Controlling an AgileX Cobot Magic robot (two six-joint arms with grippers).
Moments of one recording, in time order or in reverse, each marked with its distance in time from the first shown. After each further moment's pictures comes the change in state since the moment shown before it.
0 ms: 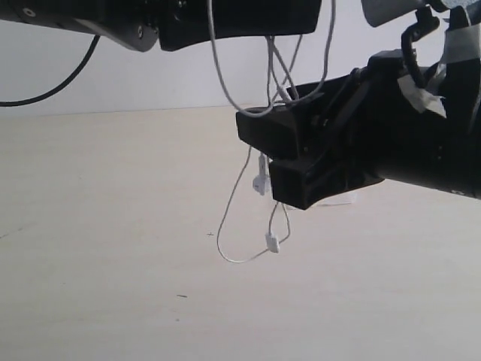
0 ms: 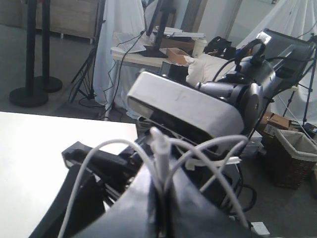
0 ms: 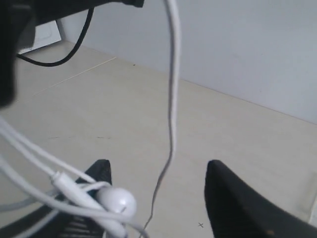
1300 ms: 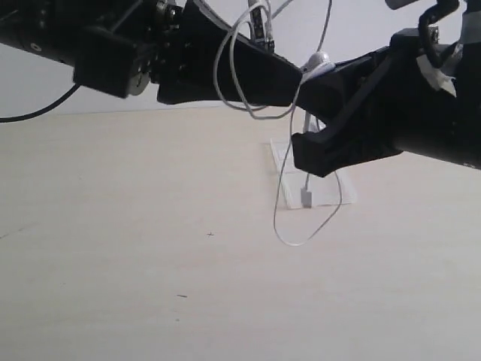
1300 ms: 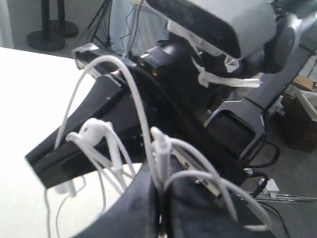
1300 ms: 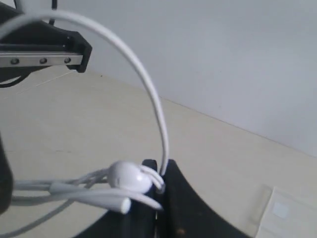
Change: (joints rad) left arm -0.009 0.000 0.000 0.215 -0.060 -0.124; right arm -0.095 -0.004 0.000 -0.002 -0.040 -0.074
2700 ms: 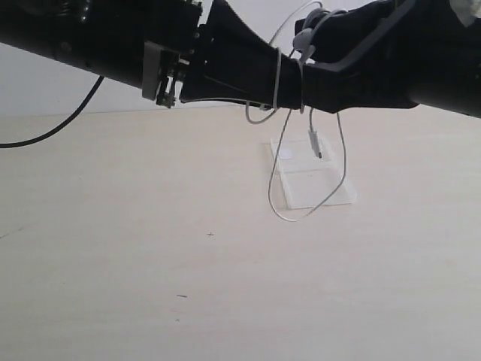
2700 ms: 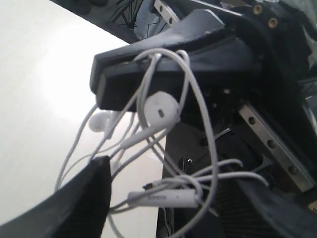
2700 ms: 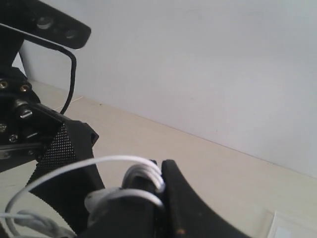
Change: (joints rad) left arm -0.006 0.034 -0.008 0.055 -0.100 -0.326; right arm -0.015 -0.017 -0.065 0.024 -0.001 0.016
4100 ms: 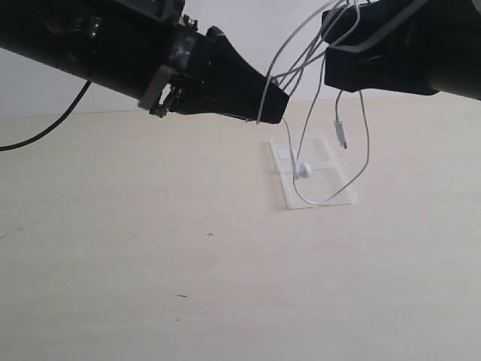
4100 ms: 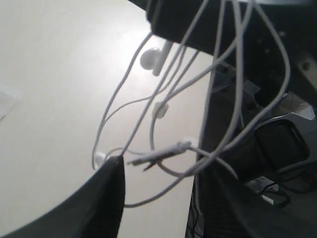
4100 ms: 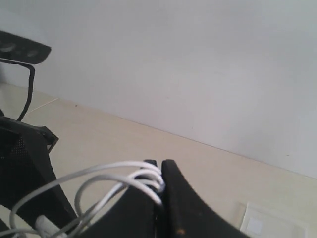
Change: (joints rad) left arm 0.000 0.002 -0.001 0.149 -0.074 -0.101; right arm -0.085 0.003 -0.005 0.000 0.017 -0.005
